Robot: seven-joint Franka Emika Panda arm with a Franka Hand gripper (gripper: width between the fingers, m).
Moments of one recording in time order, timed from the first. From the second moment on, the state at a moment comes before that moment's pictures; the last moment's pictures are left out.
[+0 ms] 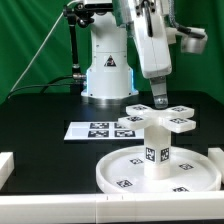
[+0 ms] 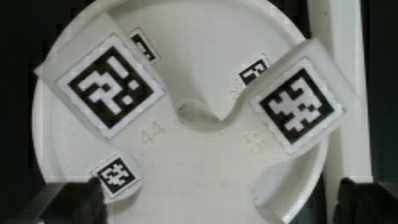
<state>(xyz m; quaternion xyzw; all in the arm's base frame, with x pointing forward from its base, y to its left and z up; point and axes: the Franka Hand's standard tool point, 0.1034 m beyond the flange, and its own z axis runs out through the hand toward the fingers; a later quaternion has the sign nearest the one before) 0.567 0.039 0.126 -0.65 0.75 0.02 0.11</state>
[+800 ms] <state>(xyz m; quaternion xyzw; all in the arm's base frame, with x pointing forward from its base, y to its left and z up) 0.565 0.043 0.121 -0.91 0.41 0.00 0.10</state>
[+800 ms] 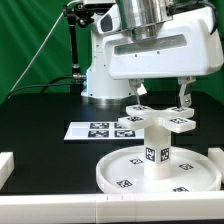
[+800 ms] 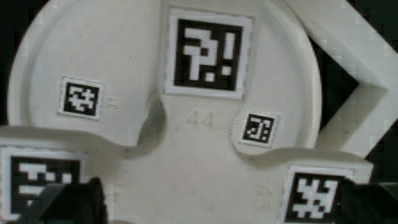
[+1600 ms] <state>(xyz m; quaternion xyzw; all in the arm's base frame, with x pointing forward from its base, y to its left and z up) 0.563 0.043 0.122 -1.00 0.00 -0.02 0.06</state>
